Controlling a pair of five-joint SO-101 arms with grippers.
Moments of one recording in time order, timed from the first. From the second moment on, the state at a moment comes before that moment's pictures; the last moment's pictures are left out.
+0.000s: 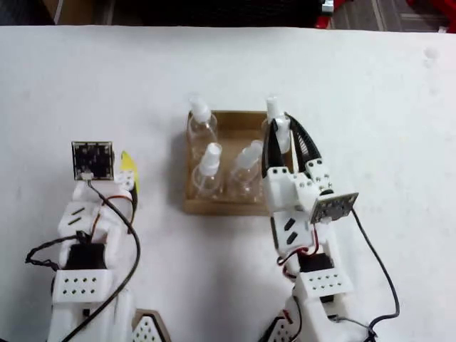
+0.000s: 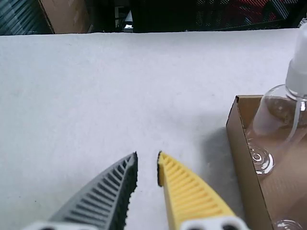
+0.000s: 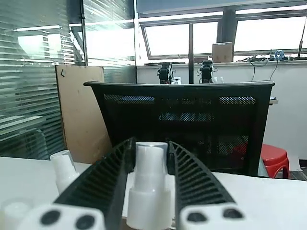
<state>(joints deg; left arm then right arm) -8.7 -68.9 82.5 23.8 0.0 -13.3 -56.7 92.9 -42.2 -1.5</state>
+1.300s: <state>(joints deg) -8.9 -68.9 80.2 23.8 0.0 -8.1 -101.4 66.0 28.0 -9.7</state>
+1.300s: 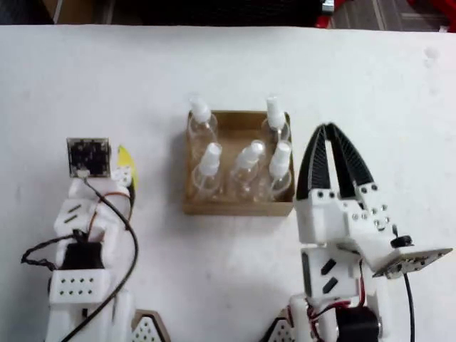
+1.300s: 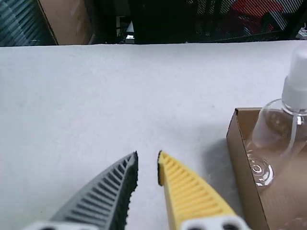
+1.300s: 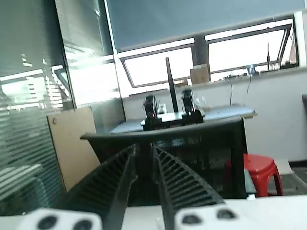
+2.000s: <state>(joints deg) -9.4 -104.0 67.3 53.0 0.0 -5.0 -103.2 58.2 57.2 -9.7</state>
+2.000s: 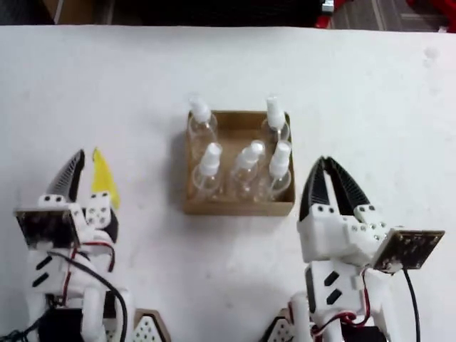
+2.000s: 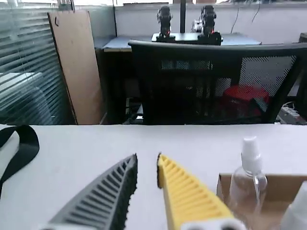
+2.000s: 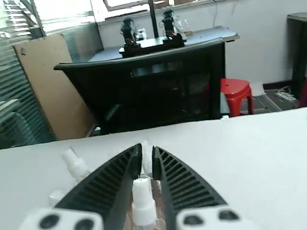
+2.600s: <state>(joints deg) -11.9 -104.1 91.3 66.3 0.0 20.6 -103.2 77.7 66.1 -9.7</state>
